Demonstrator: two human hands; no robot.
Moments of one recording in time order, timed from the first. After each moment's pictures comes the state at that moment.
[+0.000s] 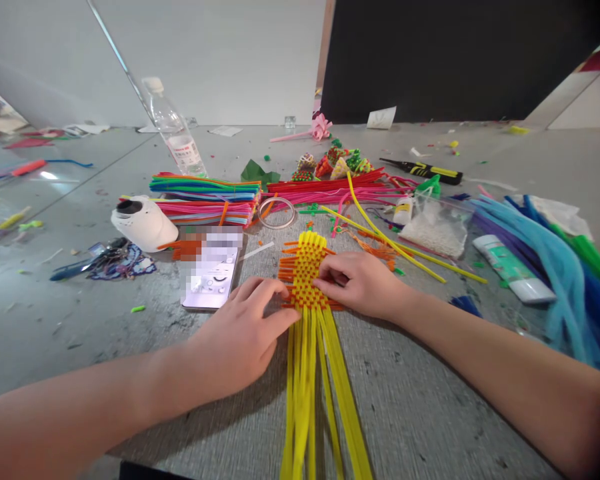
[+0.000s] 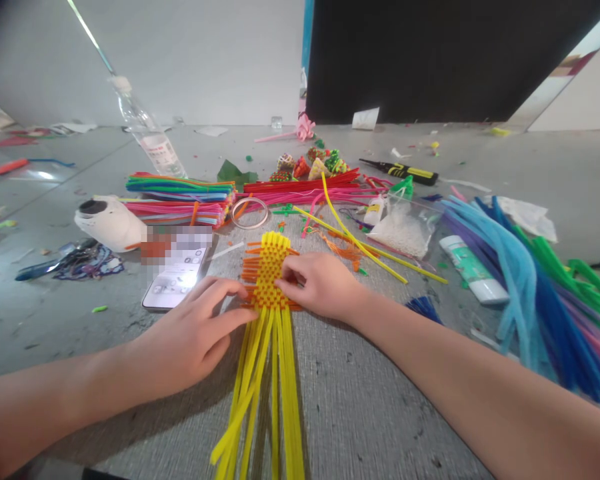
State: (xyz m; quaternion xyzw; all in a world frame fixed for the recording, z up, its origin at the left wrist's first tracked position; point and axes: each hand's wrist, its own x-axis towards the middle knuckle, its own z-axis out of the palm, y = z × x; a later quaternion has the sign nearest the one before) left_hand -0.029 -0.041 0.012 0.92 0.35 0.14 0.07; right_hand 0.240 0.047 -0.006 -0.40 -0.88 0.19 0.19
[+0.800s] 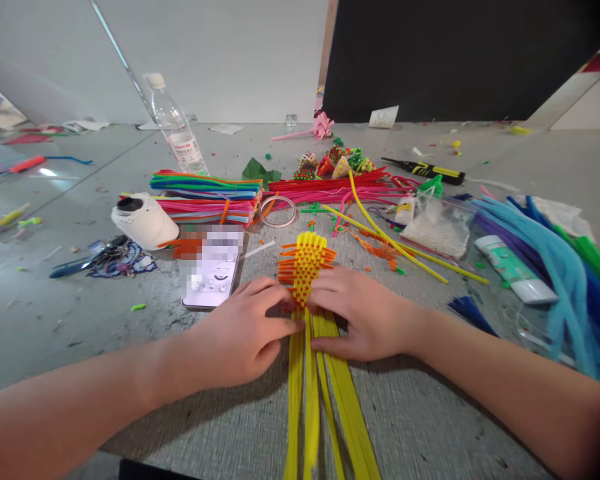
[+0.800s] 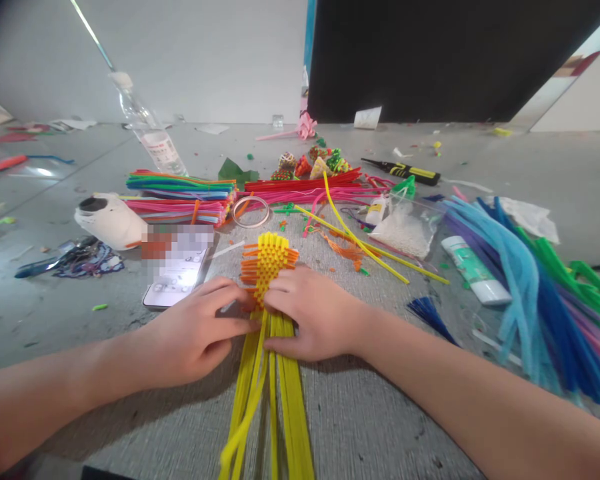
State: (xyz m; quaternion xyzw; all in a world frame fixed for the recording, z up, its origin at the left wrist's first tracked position) left_hand -0.035 -0.027 0.011 0.93 0.29 0.16 0.14; right_hand 0.228 0.019 0.008 -0.20 -0.96 0.15 0.14
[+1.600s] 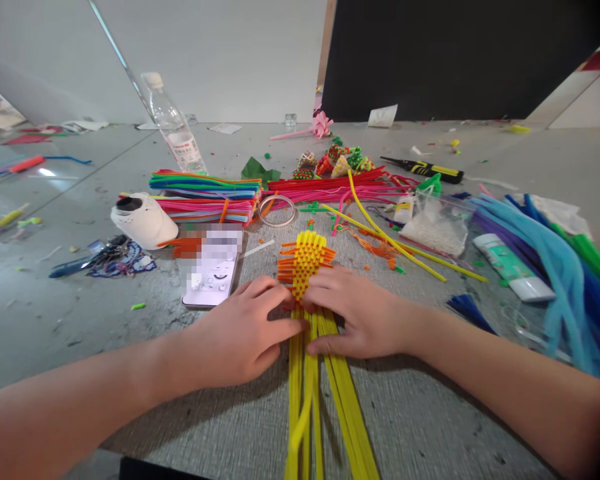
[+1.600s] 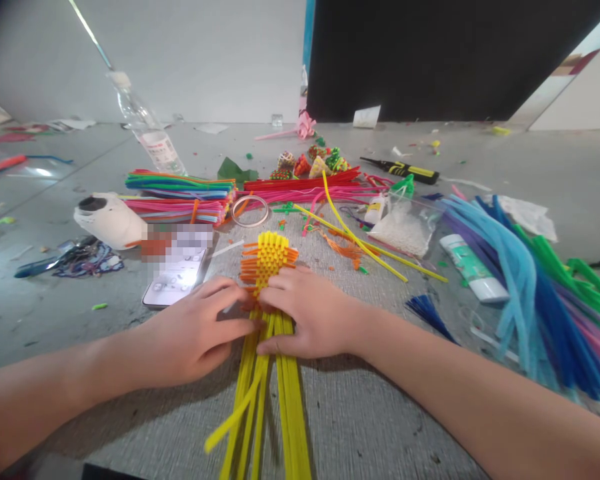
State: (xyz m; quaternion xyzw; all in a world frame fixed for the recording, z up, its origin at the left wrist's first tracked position) left_hand -0.035 -0.029 0.017 0.95 0.27 0.10 0.10; right_hand 0.227 0.016 0.010 -0.22 -0.95 0.18 0.11
